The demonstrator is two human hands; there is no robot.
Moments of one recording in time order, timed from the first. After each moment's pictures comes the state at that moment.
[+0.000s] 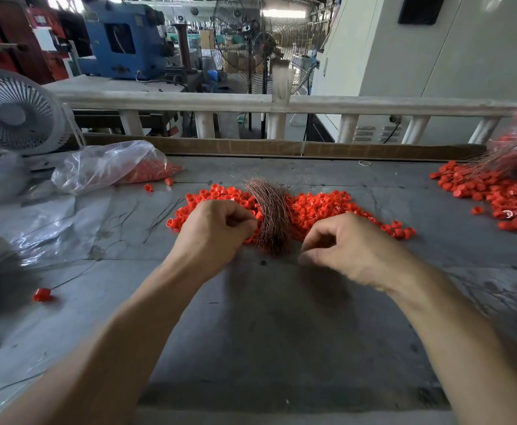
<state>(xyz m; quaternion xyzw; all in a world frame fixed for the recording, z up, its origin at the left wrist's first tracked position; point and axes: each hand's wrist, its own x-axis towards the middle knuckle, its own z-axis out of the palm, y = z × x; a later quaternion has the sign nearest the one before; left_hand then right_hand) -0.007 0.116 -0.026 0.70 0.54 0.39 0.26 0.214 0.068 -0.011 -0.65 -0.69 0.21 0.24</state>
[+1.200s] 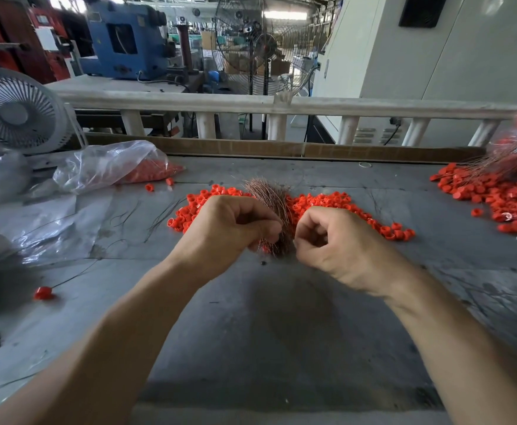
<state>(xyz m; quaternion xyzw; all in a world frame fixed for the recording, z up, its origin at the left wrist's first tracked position) -0.003 0.106 -0.014 0.72 0.38 0.41 0.40 0.204 0.063 -0.010 -0.57 -0.72 0.23 0.32</state>
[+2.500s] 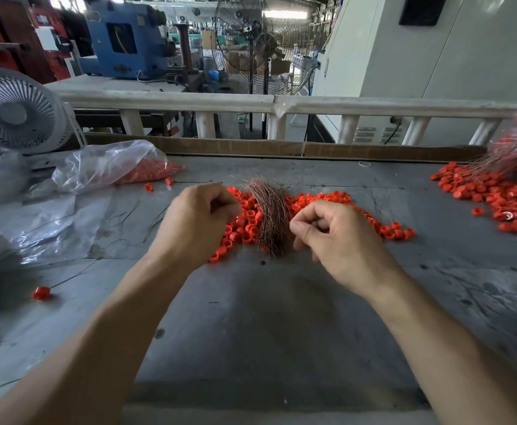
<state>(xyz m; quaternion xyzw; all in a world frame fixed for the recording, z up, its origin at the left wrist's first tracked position) -0.021 0.117 -0.010 0.71 0.54 0.41 0.18 0.196 0.069 -0.021 -0.57 -0.68 0.21 0.41</state>
